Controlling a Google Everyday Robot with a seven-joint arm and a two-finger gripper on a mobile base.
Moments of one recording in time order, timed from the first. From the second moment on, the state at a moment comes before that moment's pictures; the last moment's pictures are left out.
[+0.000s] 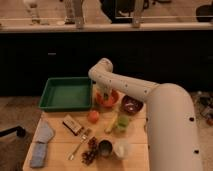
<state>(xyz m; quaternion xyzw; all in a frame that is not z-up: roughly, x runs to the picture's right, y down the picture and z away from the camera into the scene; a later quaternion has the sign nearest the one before) 0.010 0.031 0.916 -0.20 -0.15 -0.70 0.67</state>
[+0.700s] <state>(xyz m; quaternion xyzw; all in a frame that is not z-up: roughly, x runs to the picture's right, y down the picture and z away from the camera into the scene) 0.009 0.032 0.916 -0.20 -0.15 -0.71 0.66</state>
